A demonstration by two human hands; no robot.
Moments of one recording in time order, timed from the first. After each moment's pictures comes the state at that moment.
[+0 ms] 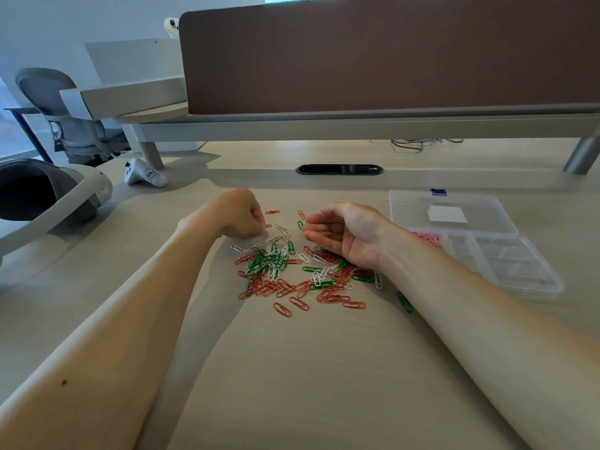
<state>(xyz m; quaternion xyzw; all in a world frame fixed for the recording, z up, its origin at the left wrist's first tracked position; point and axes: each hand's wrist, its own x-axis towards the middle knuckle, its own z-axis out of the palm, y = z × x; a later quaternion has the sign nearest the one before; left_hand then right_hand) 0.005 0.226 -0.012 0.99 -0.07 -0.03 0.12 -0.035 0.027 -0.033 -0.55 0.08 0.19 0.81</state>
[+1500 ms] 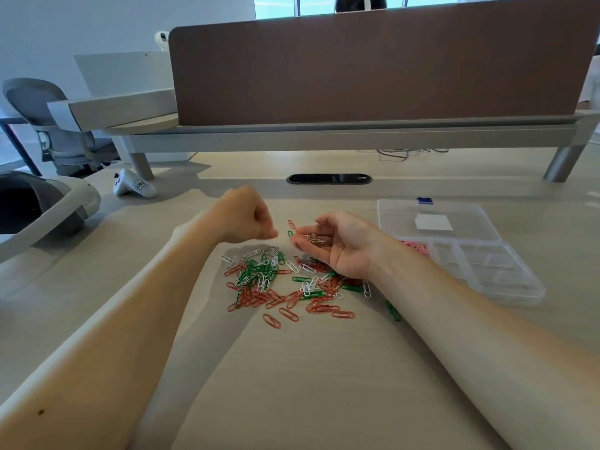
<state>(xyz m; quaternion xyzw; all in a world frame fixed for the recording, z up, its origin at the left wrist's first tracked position) -0.004 0.208 -0.001 0.97 -0.17 0.02 0.14 -0.035 0.025 -0.033 -0.45 0.11 0.22 0.86</state>
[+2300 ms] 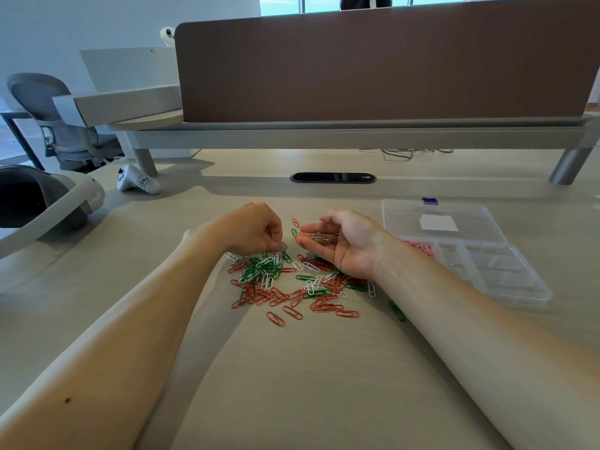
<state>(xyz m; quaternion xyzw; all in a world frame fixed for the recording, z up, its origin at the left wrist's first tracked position) 0.001 0.210 -0.021 0.97 -0.22 -0.02 0.09 -0.036 0.027 -0.033 -0.47 0.11 0.20 0.85</state>
